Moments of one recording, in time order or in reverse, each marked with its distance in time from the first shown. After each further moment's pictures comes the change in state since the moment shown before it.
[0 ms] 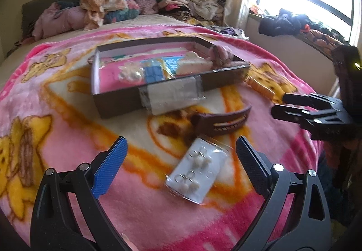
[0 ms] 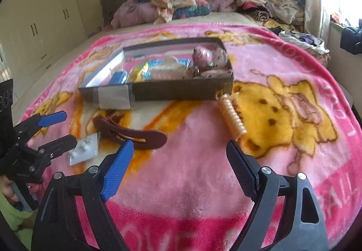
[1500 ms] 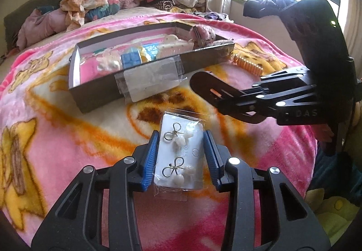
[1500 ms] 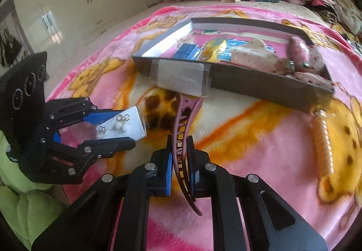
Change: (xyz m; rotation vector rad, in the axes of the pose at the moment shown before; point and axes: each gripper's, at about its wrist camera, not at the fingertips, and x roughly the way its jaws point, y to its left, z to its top) left arm 0.009 -0.014 -0.008 0.100 0.064 -0.050; right arm 0.036 0.040 0.014 -0.194 0.108 0.340
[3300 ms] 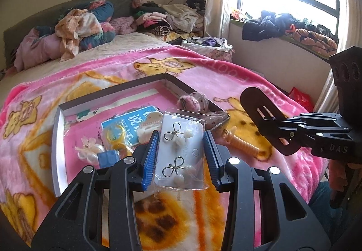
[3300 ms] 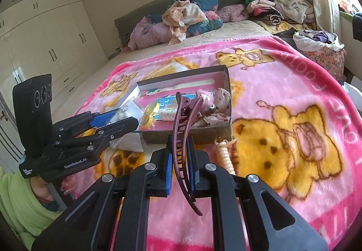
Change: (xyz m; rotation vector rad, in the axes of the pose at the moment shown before) left arm 0.027 -0.025 0.112 0.002 -0.134 0.008; right arm -0.093 -0.059 0.019 0.238 -0.246 -0.176
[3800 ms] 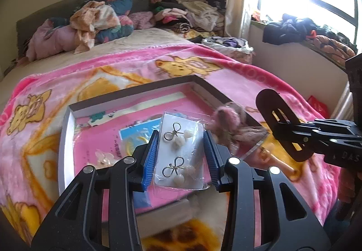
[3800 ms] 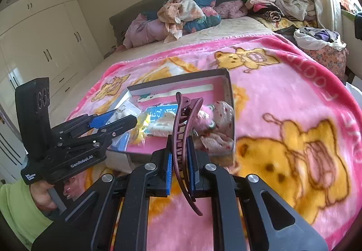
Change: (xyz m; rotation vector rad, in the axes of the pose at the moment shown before) left arm 0.035 0.037 0.018 -0.065 0.017 0.104; right arm 0.051 -0.006 0.035 0.004 0.031 -0.010
